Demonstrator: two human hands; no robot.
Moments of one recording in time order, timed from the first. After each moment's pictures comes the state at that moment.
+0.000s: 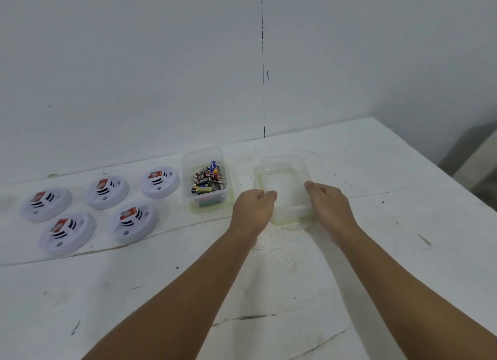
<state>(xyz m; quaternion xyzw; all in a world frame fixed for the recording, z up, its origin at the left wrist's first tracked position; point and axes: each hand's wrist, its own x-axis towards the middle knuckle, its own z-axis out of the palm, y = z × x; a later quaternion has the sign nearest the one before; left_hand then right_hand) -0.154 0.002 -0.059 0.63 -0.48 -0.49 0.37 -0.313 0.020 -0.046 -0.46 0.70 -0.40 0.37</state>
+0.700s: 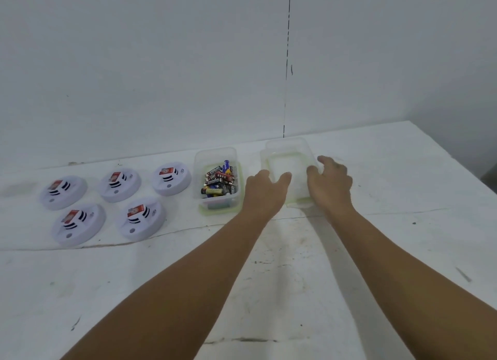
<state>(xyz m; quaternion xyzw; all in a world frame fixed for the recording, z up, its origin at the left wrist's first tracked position) -0.162 -0.048 -0.043 0.69 -0.52 -0.38 0.32 -0.297 -0.070 -0.057 -0.52 0.72 -0.35 0.30</state>
